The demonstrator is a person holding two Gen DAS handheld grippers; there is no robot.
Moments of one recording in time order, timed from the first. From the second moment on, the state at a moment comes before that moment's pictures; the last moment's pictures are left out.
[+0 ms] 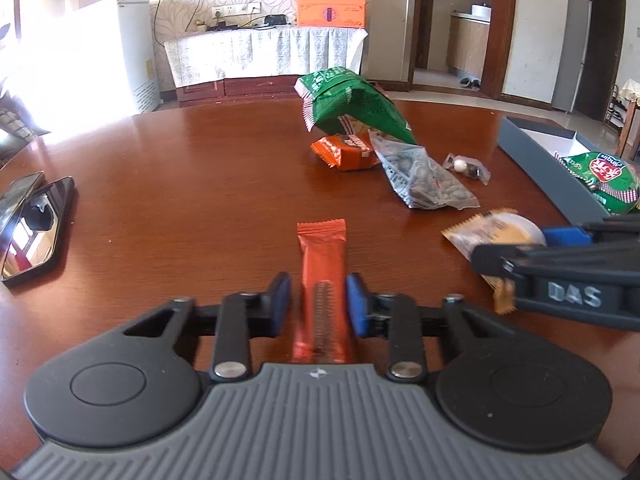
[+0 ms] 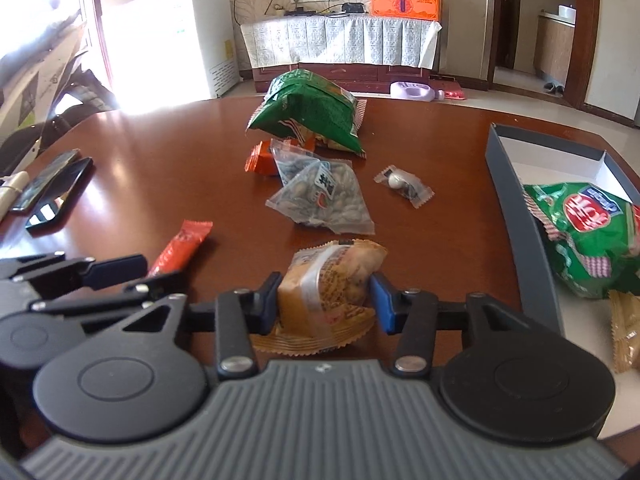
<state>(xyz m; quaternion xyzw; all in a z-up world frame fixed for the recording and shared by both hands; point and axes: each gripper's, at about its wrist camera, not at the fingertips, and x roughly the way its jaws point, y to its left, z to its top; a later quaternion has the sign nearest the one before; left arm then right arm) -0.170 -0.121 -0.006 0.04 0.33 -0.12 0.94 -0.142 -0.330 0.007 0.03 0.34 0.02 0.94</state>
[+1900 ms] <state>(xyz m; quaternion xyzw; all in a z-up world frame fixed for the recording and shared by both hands) -0.203 -0.157 0.040 0.09 0.28 -0.12 0.95 -0.242 -0.378 0.066 0.04 0.21 0.07 0.97</state>
